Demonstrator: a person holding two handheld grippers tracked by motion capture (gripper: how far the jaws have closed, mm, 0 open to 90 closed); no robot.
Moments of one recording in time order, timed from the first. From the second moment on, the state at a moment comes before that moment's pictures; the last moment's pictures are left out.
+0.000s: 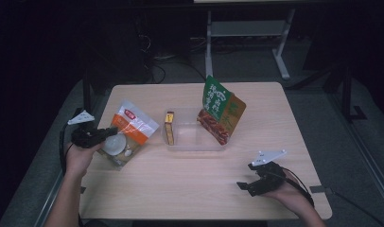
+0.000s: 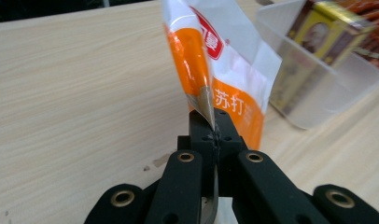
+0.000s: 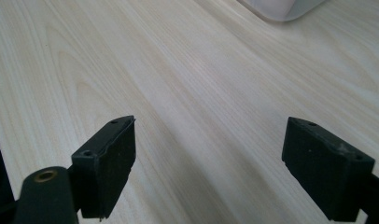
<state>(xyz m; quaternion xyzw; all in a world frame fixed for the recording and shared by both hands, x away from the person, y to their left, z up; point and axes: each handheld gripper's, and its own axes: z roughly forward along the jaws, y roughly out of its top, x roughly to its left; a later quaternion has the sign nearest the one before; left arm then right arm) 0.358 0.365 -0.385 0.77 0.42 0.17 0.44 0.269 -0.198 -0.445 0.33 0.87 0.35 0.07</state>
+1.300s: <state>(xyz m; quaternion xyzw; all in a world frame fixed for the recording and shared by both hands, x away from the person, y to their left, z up) 0.305 0.262 -0.336 0.79 0.27 0.08 0.55 0.268 -0.190 -0.431 0.32 0.85 0.41 0.06</state>
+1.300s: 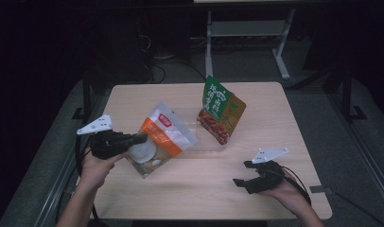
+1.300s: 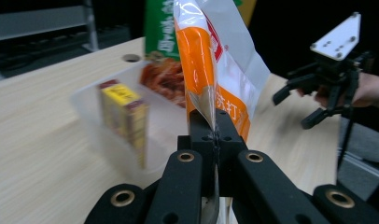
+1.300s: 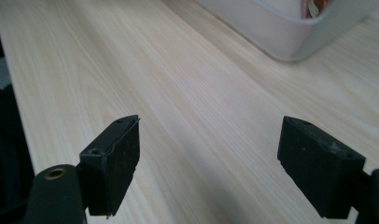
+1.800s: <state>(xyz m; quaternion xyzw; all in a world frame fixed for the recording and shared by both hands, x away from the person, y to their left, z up) 0.307 0.200 -0.355 0.78 0.24 0.03 0.57 0.281 -0.161 -0.402 0.28 0.80 0.53 0.03</state>
